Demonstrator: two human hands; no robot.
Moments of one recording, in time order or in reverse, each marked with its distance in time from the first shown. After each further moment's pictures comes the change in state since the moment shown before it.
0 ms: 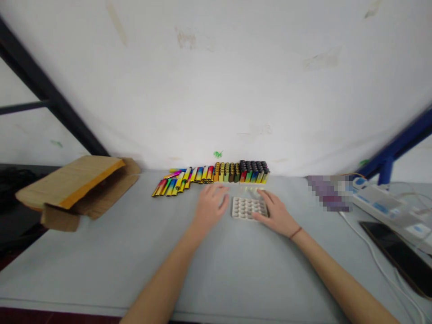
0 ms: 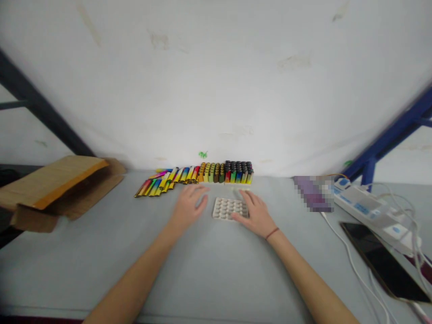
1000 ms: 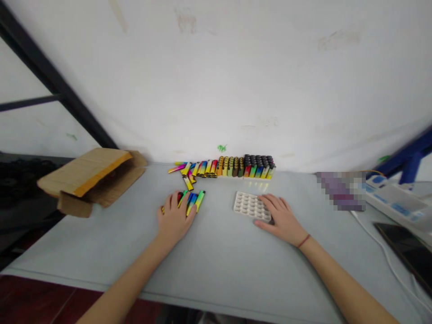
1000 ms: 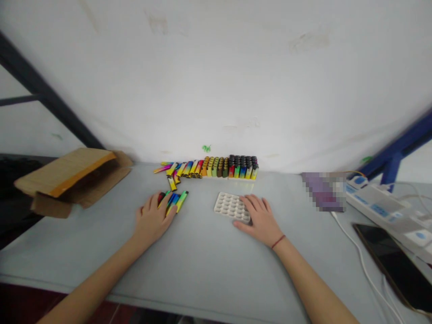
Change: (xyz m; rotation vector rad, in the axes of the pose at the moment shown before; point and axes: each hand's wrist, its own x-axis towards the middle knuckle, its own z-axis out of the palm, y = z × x) left_hand -0.079 -0.045 -0.036 0.538 -0.206 -0.459; right_hand -0.025 -0.016 -0.004 -0.081 -0.091 -0.079
